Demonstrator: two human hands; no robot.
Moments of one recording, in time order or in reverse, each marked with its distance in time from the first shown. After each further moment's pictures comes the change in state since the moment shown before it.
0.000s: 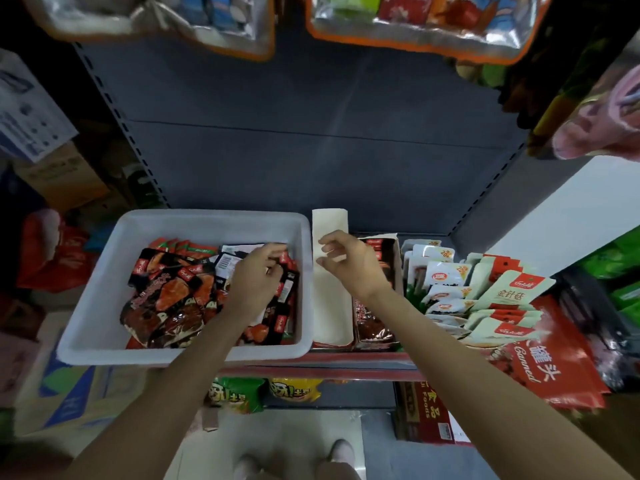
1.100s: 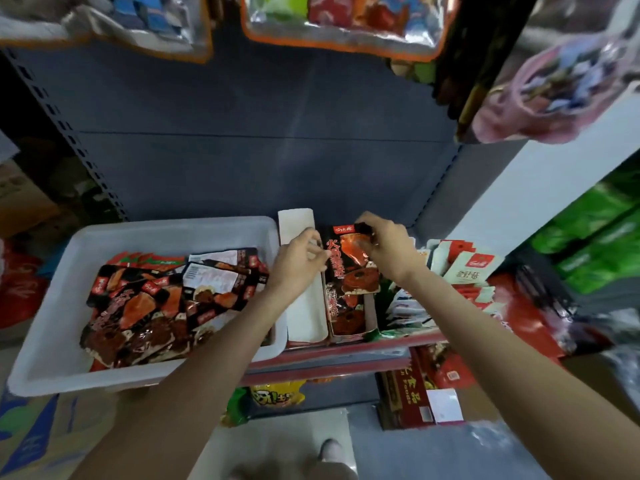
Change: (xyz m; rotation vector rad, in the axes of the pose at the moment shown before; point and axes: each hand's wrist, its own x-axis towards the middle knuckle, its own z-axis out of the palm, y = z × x) left_hand 0.012 0.066 0.059 -0.169 -0.222 0.102; right_hand -0.024 0.008 -0.083 -0.320 0.147 -0.038
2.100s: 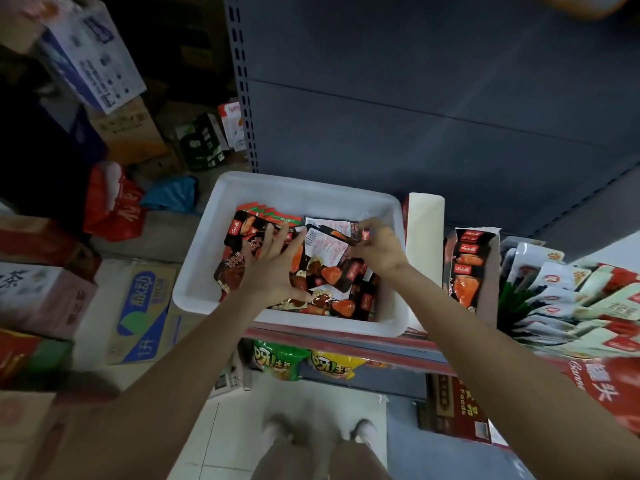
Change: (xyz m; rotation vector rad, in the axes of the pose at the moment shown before) left_hand -0.077 -0.155 -0.167 0.774 -0.150 -0.215; right_hand 0.033 -0.120 0.175 0.290 -0.293 0.348
